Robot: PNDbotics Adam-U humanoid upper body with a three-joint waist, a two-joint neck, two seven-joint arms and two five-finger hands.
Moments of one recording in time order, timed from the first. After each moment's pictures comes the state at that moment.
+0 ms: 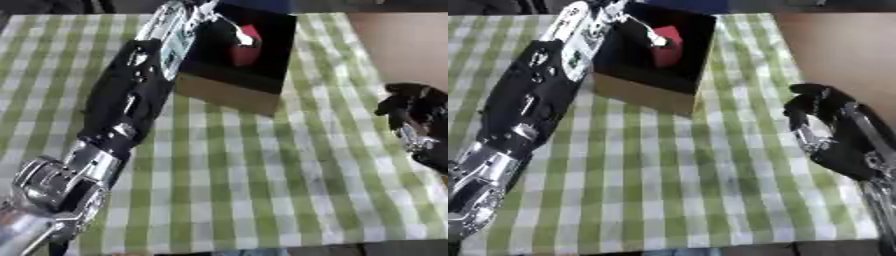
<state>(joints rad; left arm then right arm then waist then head) -1.11 0.19 -0.05 -1.05 -1.11 -0.07 -0.06 -0.29 -0.34 0.12 -1.76 0.03 -0.13 0.26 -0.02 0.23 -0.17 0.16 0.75</state>
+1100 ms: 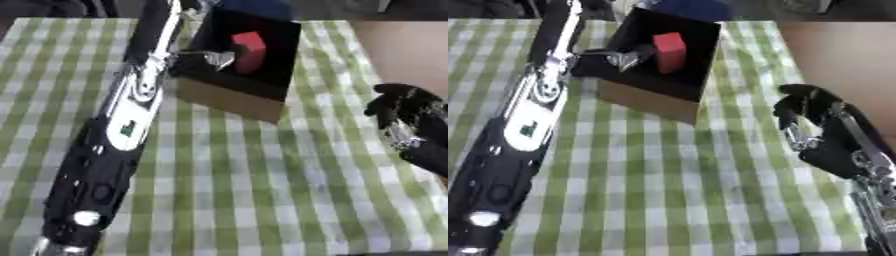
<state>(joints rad) -0.63 0.17 -0.09 -1.62 -0.74 -0.03 0.03 -0.29 -0.33 0.09 -1.76 0.03 -0.13 0.24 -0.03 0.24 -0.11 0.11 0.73</state>
